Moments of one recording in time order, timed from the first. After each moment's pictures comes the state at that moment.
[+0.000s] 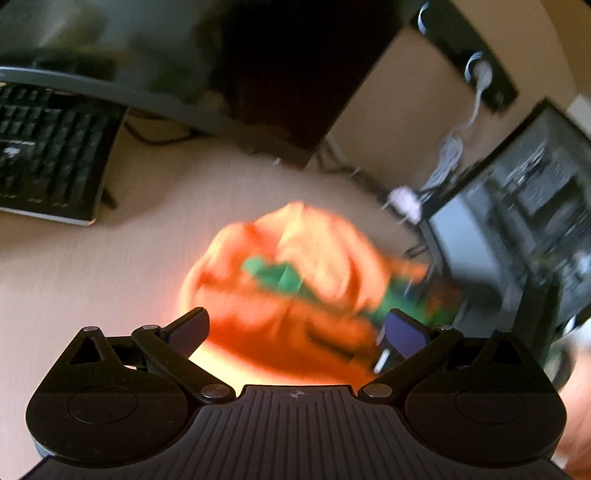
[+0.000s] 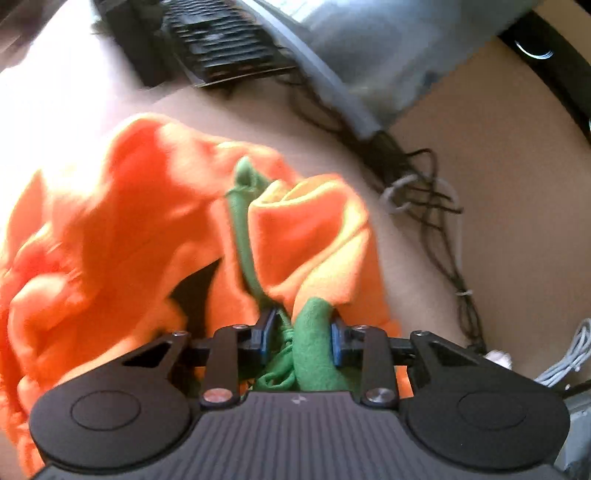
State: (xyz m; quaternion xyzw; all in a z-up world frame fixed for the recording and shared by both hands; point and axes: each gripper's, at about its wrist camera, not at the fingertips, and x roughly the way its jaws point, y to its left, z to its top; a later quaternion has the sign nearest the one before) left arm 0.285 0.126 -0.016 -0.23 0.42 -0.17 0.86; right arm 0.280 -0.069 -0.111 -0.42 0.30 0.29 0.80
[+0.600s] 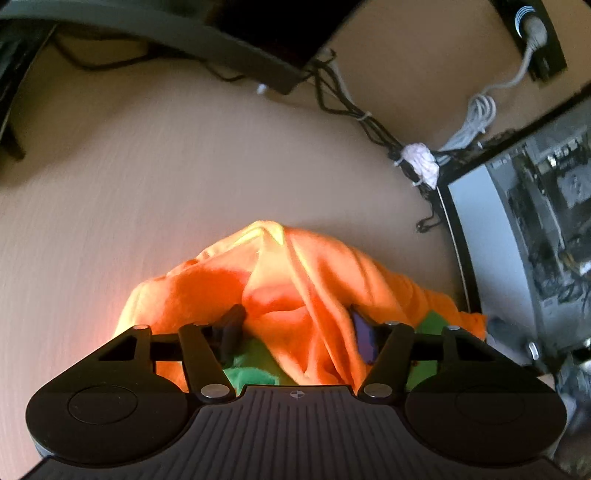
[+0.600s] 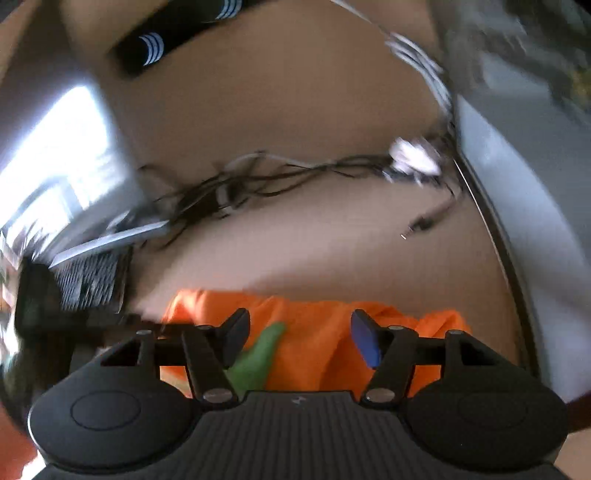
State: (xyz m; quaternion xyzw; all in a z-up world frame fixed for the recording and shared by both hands) left arm 0.352 0.067 -0.074 -0.24 0.51 -0.18 0.81; right arm 0.290 -0.245 -0.058 0.16 0.40 0.12 0.89
